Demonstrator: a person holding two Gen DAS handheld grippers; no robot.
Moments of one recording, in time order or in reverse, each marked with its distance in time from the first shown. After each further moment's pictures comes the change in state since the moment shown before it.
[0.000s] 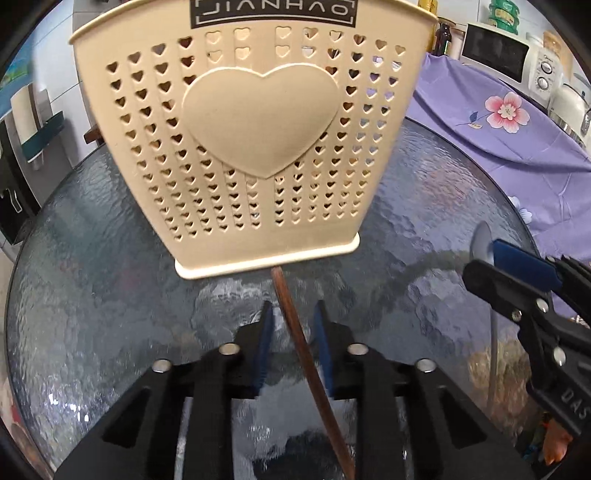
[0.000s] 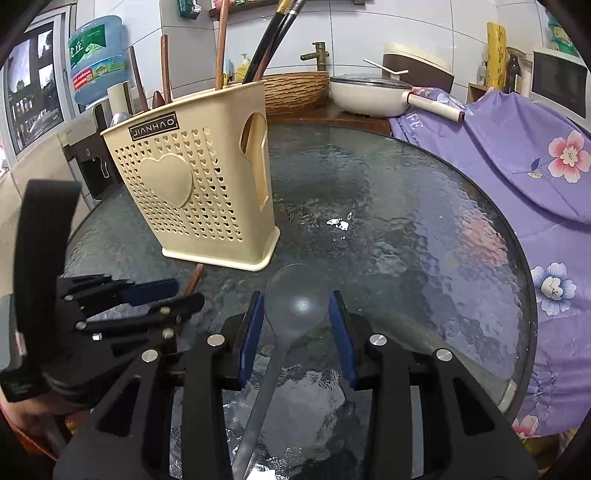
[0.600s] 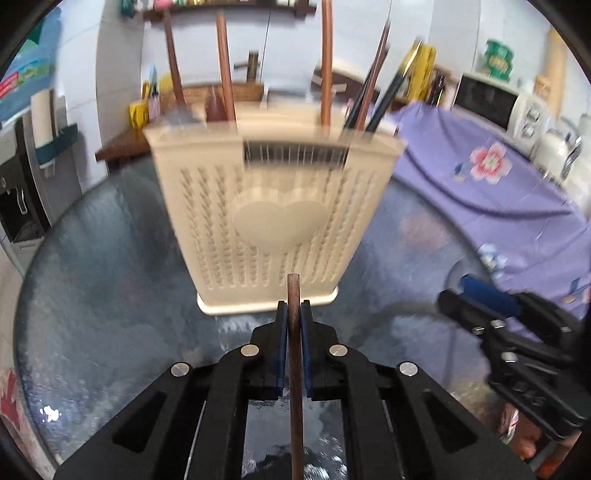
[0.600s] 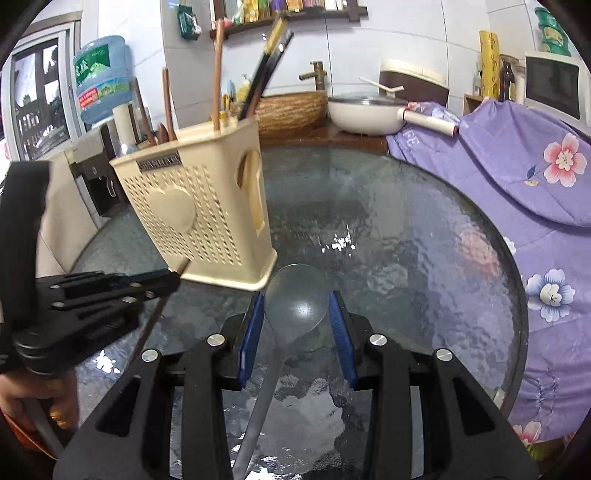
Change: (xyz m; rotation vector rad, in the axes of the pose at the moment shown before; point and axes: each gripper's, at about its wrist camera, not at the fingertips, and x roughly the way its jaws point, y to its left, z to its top) left arm -0.076 0.015 0.011 -0.072 -0.188 -0.070; right arm -0.026 -0.008 0.003 0.012 -0.089 0.027
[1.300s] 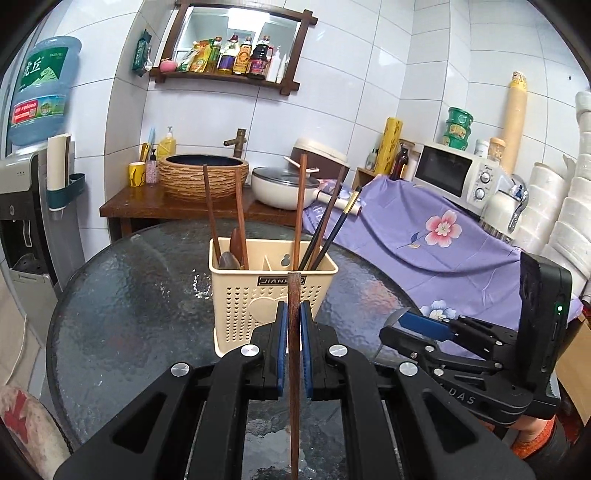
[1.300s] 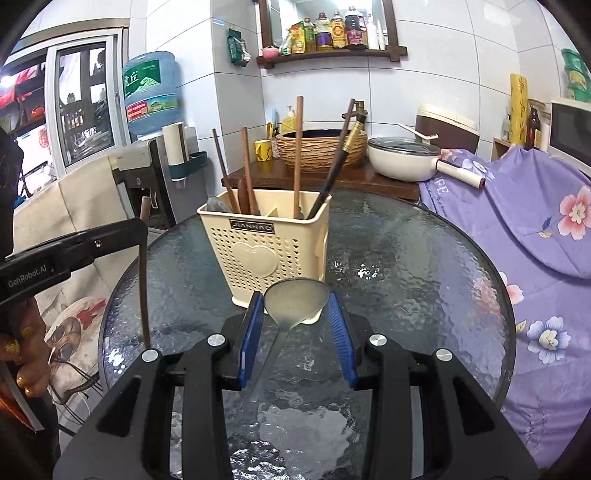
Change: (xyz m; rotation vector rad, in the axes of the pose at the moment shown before) left arm -0.116 0.002 0.018 -0.006 -0.241 -0.109; right arm -0.073 0.042 0.033 -0.104 -0.085 0.105
